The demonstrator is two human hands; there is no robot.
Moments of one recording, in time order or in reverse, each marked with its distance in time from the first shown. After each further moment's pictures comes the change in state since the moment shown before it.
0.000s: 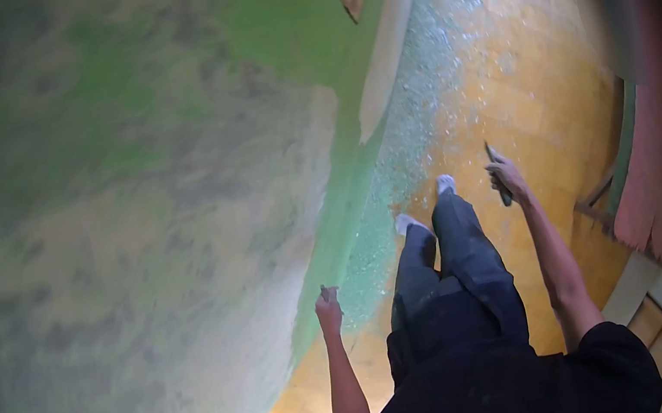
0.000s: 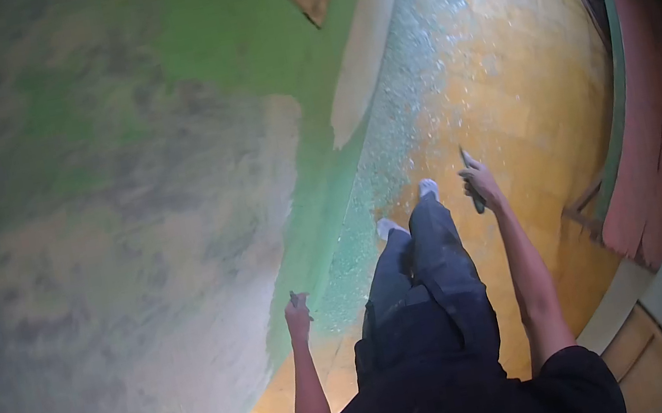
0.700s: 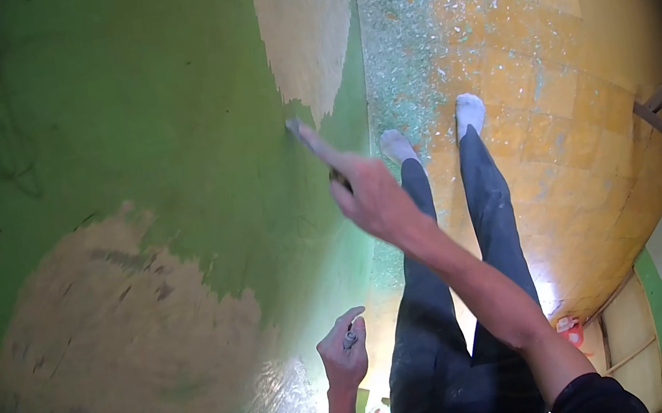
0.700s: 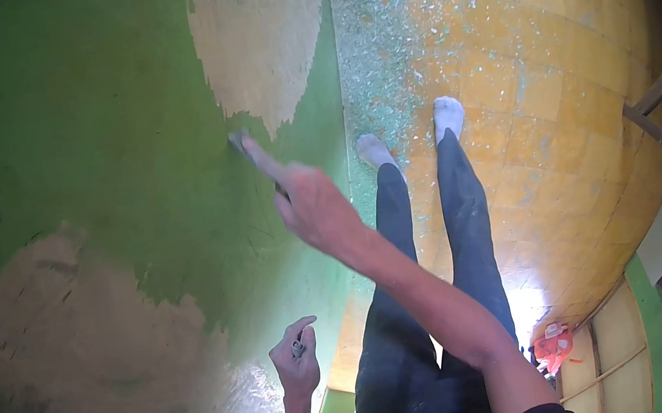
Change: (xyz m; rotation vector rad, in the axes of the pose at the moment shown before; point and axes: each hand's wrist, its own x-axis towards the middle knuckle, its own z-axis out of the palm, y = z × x) left_hand 0.075 0.141 0.080 0.470 -0.298 0.387; right_hand 0.095 -0.015 0.301 -0.189 -0.108 -0.563
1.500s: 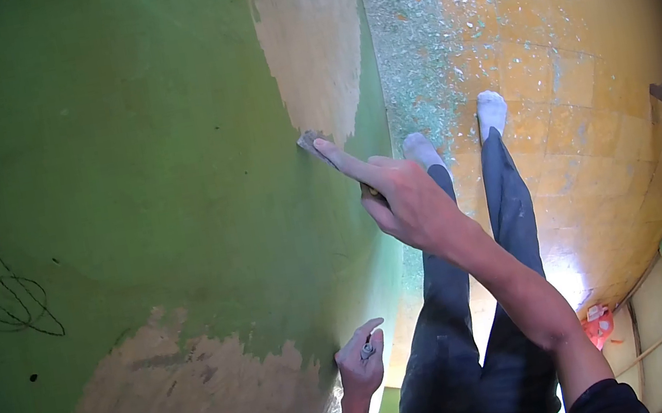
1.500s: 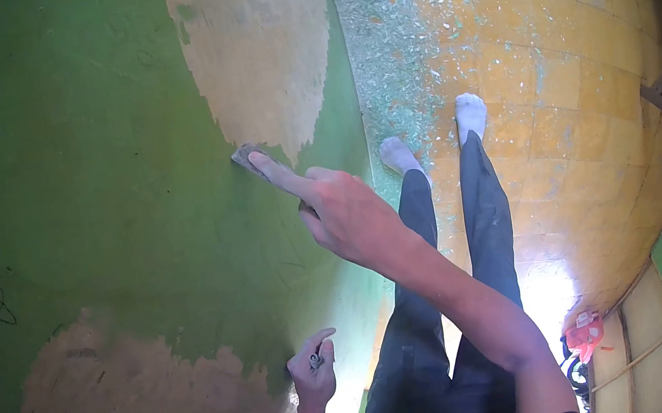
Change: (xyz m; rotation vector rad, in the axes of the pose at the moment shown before) left_hand 0.038 -0.004 -0.020 0.065 -0.138 -0.036; right_hand 0.024 -0.004 -0.032 -0.097 -0.012 -0.038
